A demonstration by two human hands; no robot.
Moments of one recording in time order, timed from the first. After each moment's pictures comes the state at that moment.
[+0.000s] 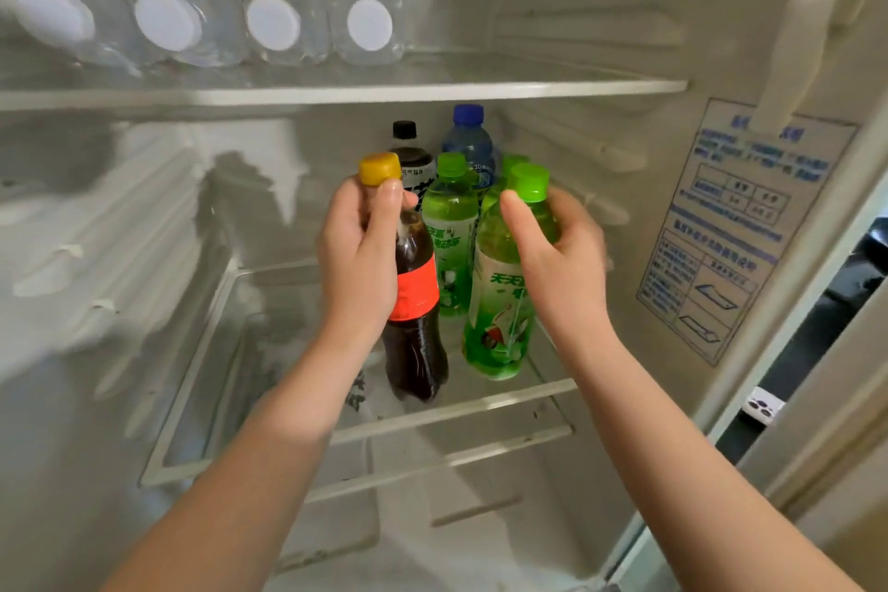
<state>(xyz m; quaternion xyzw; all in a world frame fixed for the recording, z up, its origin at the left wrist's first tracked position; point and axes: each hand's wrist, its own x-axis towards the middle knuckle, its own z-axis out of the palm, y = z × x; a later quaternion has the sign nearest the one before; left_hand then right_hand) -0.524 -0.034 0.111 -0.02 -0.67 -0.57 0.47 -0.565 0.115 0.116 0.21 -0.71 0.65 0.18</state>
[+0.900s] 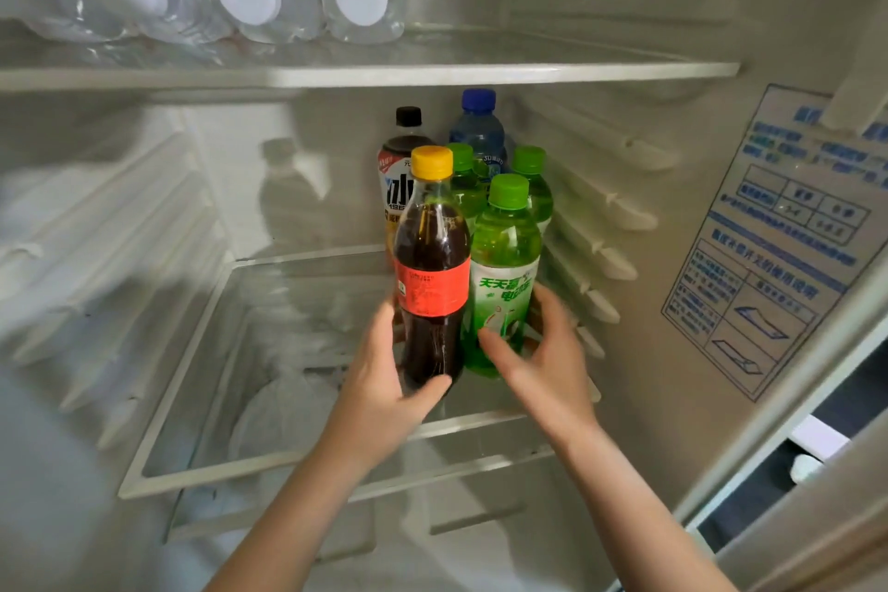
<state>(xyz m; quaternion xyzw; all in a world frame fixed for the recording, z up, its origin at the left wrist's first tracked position) -0.506 -0.039 -0.008 0.05 -0.86 -0.45 0.24 -0.580 0.121 0.018 0.21 -0.77 0.60 0.09</state>
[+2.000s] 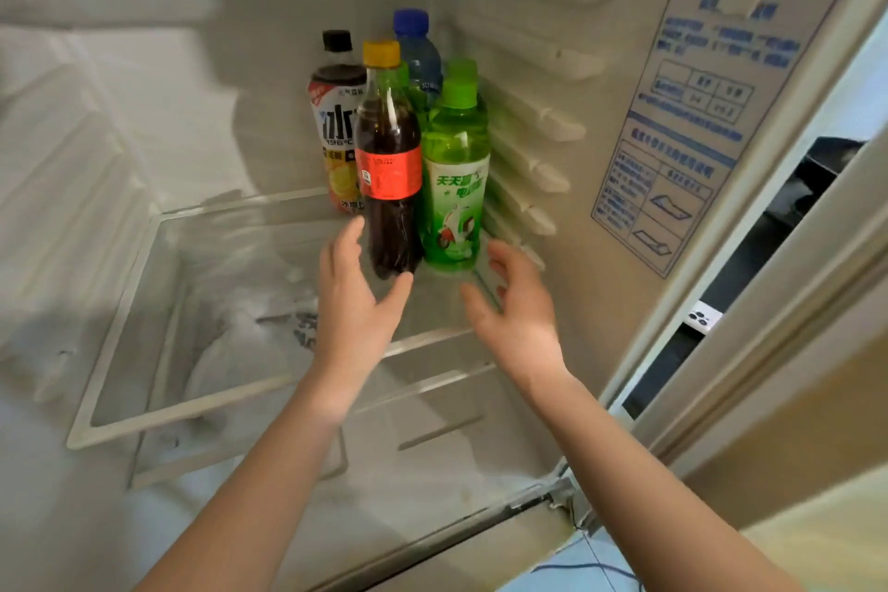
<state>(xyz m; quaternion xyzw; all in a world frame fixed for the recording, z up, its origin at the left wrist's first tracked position) -0.528 -0.020 -0.012 0.09 -0.82 -0.45 0.33 -0.554 0.143 0.002 0.15 -0.82 0.55 0.08</state>
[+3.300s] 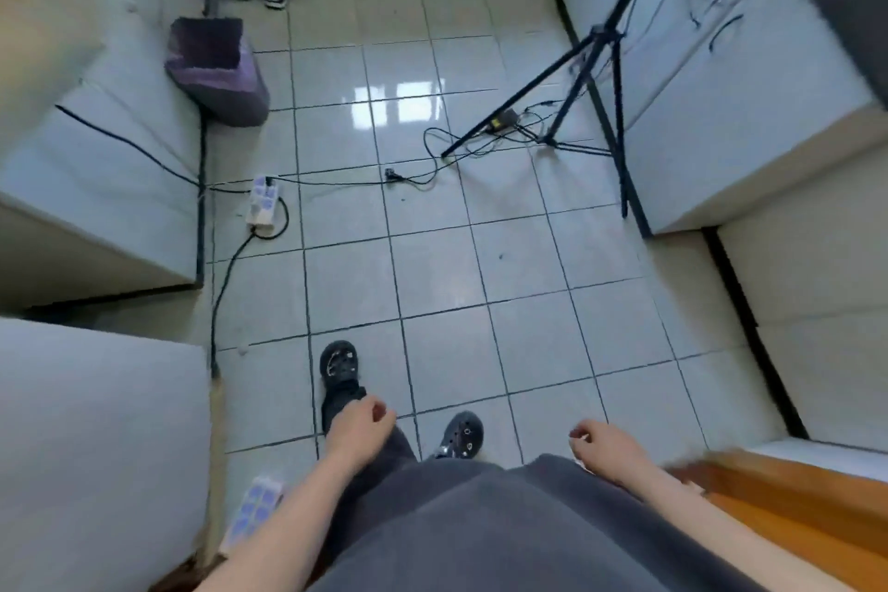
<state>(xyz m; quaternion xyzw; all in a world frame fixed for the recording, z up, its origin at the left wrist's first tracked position) 0.014 0.343 -0.318 -0.29 -0.82 -0.04 -0.50 0.315 0.468 -0.297 -0.61 -0.62 0.38 -0.32</state>
